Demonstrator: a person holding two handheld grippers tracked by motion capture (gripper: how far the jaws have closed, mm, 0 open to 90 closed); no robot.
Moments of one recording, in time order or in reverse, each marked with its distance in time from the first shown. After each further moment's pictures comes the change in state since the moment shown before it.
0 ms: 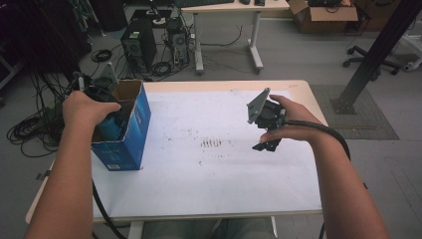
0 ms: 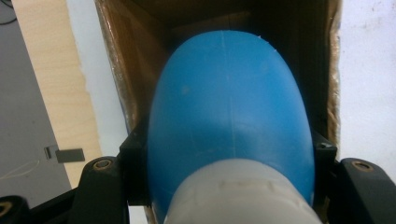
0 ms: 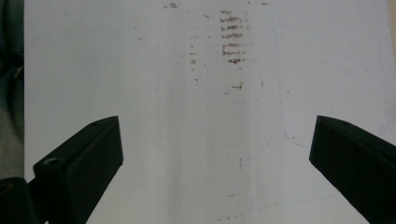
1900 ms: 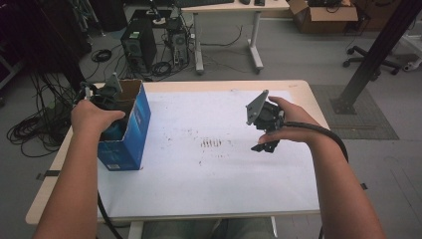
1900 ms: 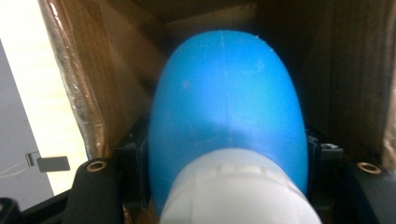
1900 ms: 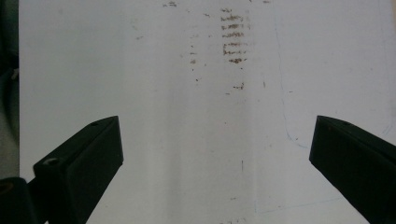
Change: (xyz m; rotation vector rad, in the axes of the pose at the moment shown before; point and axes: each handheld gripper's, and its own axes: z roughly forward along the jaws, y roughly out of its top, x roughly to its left) left arm 0.001 0.001 0.027 0.007 -0.011 -0.008; right arm 0.000 -0.001 0.007 -0.003 -0.001 0.005
